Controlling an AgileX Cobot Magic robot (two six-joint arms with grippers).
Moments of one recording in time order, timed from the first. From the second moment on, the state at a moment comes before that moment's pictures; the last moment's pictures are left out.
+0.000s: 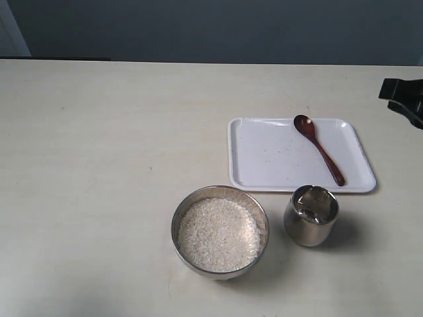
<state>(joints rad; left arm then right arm) -0.08 0.00 0.00 0.18 0.25 0.04 0.21 1.02 -0.58 0.60 0.28 -0.30</state>
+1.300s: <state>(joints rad) -0.08 0.00 0.00 0.18 0.25 0.04 -0.10 0.15 -0.11 0.47 0.38 -0.33</state>
